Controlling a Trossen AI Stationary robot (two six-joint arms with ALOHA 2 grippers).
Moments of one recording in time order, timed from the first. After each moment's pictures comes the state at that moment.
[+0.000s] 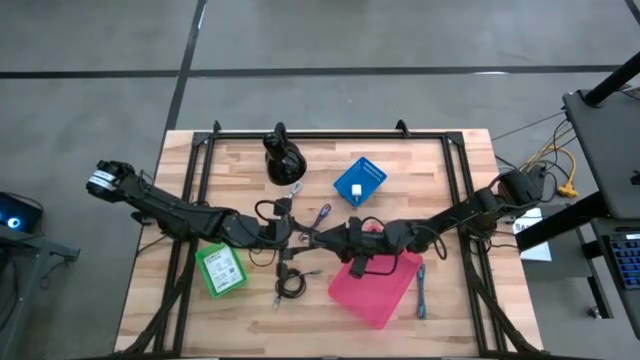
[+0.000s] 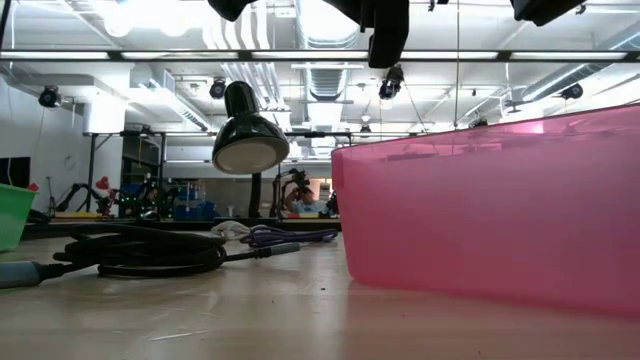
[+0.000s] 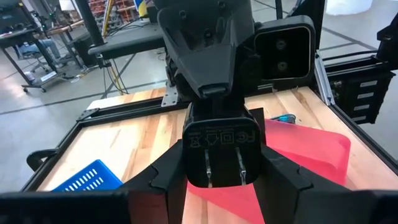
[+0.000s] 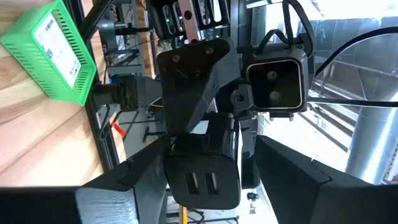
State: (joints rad) left arm -0.34 1.29 0.86 0.24 -0.36 0.09; right arm 0.31 1.66 0.87 0.89 0.34 -1.50
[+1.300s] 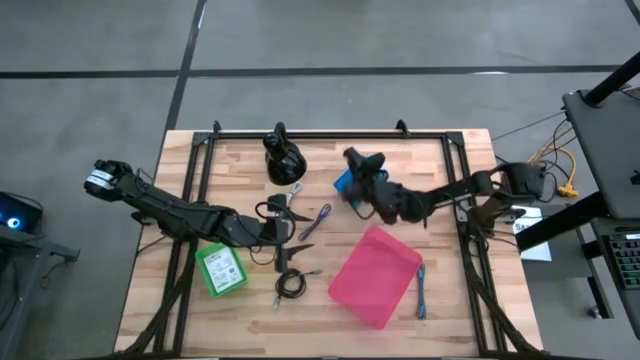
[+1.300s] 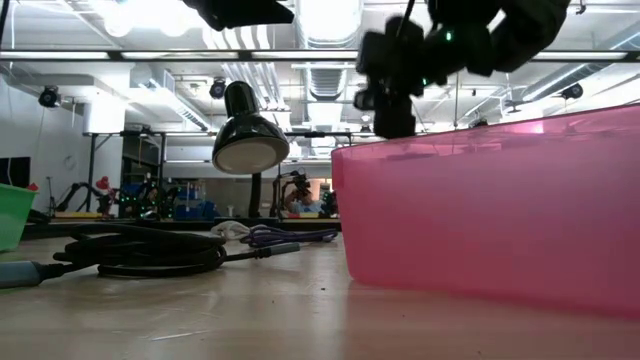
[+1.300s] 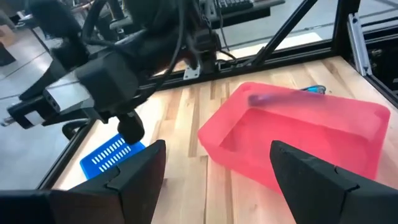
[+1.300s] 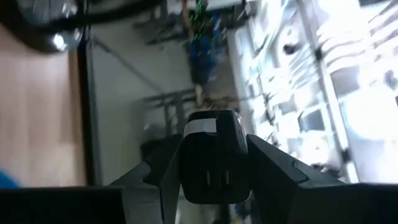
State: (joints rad) left arm -0.34 1.26 0.86 0.11 -0.46 0.08; right arm -0.01 1.63 0.77 0.79 1.05 -1.25
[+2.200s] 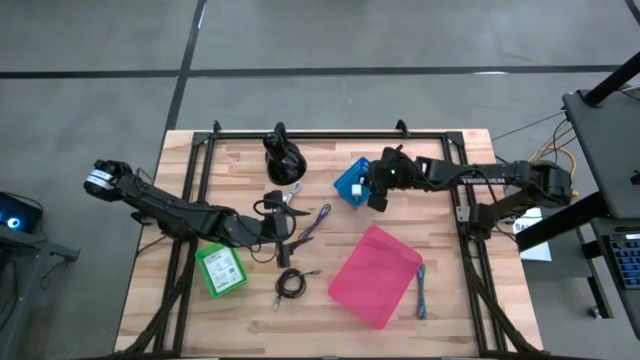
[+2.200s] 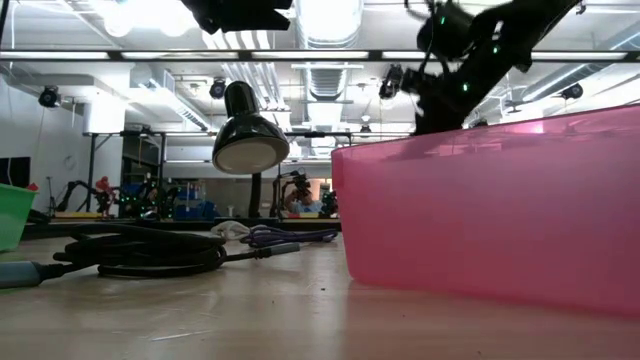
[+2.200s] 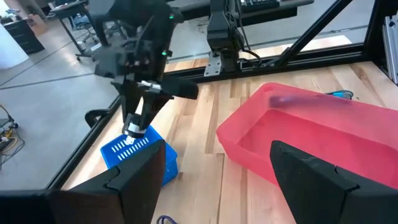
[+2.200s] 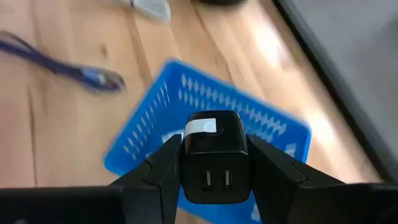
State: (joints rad) left arm -0.34 1.26 0.86 0.10 -0.56 0.03; right arm -0.32 1.35 0.78 -0.22 0.12 -0.06
